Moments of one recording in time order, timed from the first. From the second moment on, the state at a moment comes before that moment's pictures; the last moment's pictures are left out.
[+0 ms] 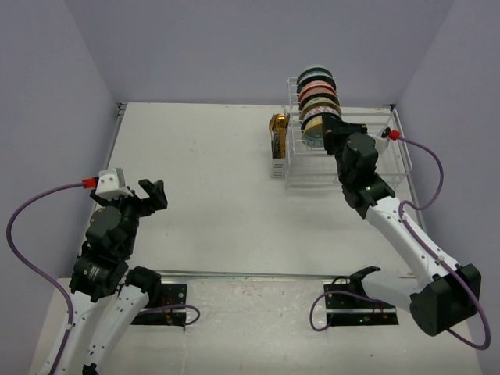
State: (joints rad) left arm -0.34 0.36 0.72 -0.49 -0.39 -0.30; right arm 0.39 1.13 0.95 0.11 0.45 1.44
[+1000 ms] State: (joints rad) left arm -0.34 0.36 0.72 -0.49 -0.38 -0.30; right arm 0.40 1.07 0.94 0.08 0.42 1.44
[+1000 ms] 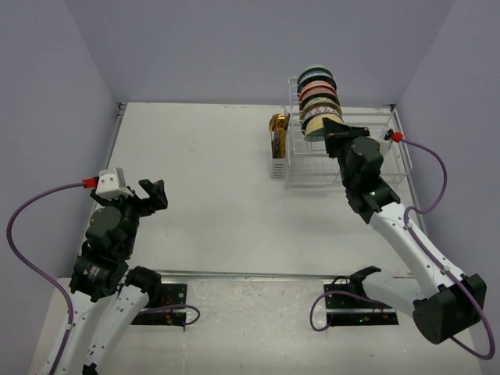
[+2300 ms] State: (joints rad) left arm -0.34 0.36 0.72 -0.49 -0.37 -0.29; right arm 0.39 0.91 0.95 0.04 0.27 1.33
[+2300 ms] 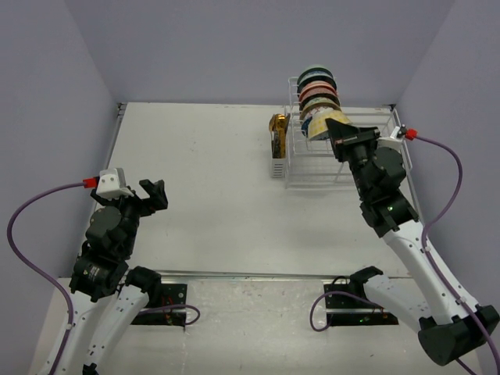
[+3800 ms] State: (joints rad) left arm -0.35 0.98 1.05 -0.47 0.34 -0.42; right arm 1.22 1.54 1.42 -0.60 0.23 -0.46
